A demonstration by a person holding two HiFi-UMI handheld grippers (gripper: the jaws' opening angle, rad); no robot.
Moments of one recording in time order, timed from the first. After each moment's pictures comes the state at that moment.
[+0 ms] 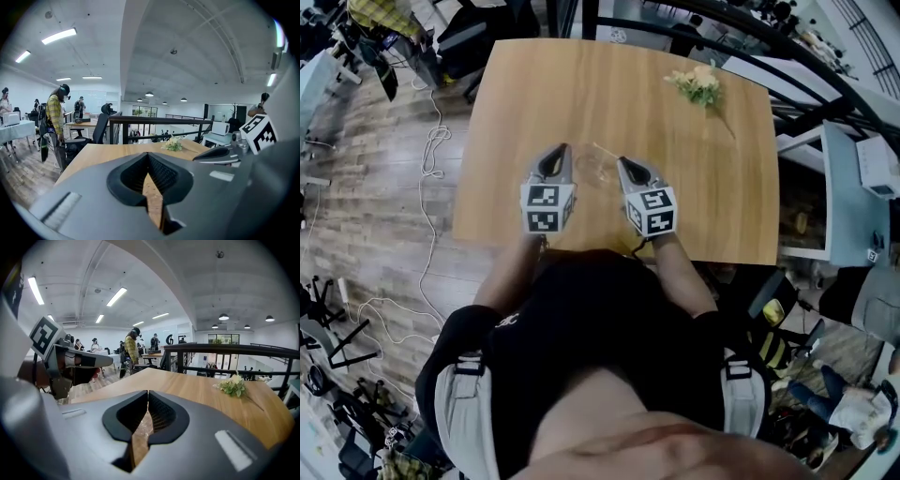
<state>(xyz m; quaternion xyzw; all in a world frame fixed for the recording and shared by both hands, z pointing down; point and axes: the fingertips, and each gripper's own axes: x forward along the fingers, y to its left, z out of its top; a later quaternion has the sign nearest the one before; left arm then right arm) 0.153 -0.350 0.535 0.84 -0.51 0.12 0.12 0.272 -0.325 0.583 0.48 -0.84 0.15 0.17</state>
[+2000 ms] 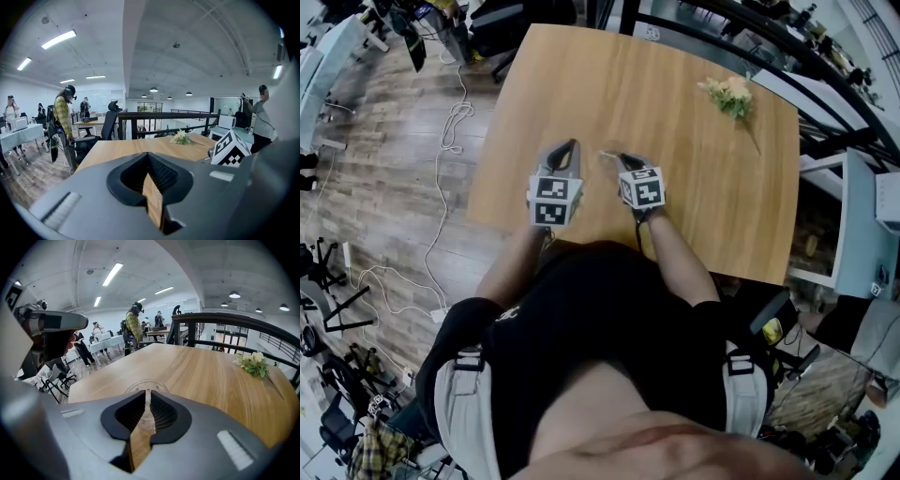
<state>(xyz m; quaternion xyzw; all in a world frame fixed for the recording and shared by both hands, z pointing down) 0.107 -0.351 0.552 0.82 -0.54 0.16 0.12 0.214 -0.360 0.690 0.43 -0.83 0.24 0.28</state>
